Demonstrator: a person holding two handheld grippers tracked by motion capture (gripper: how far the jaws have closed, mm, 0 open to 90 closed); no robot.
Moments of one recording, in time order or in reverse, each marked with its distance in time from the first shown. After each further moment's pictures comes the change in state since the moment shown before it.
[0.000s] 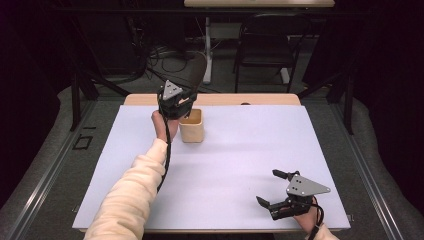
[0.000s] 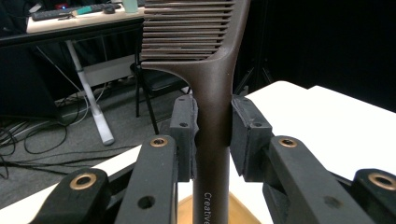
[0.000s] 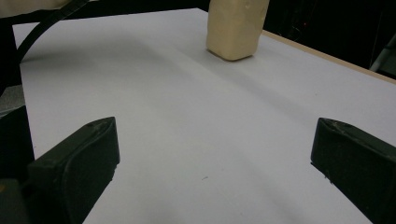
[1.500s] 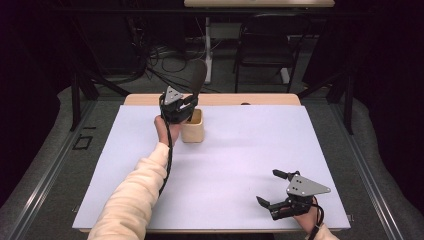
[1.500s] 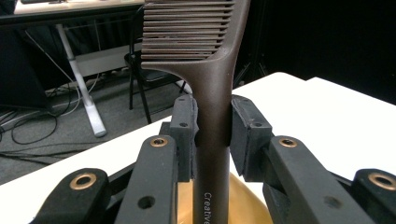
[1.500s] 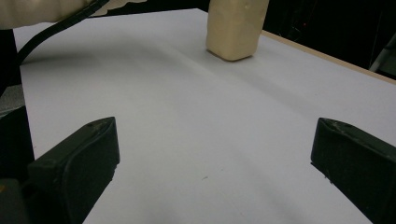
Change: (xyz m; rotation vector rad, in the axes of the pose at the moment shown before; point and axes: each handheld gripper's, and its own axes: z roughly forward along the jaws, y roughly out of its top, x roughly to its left) left arm 0.003 -0.024 0.011 0.023 -0.019 -0.029; right arm 0.000 0.000 0.000 -0.001 -0.001 -0.001
